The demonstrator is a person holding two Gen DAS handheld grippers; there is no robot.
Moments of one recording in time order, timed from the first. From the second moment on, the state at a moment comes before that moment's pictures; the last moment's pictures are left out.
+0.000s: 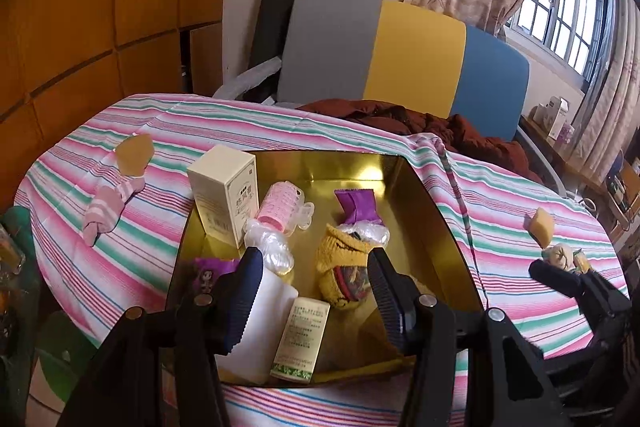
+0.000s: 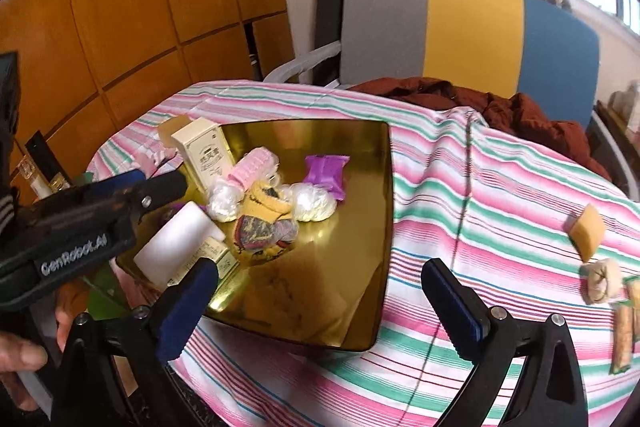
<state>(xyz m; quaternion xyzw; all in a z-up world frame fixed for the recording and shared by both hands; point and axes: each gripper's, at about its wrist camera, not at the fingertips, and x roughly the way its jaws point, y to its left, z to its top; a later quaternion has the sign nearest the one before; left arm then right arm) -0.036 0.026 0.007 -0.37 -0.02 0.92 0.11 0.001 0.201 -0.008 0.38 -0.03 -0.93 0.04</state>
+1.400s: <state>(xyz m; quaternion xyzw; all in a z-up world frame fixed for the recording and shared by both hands) -0.011 0.100 0.007 -0.37 0.05 0.90 0.22 0.031 0.324 -0.019 0.40 -0.07 -0.90 -0.13</state>
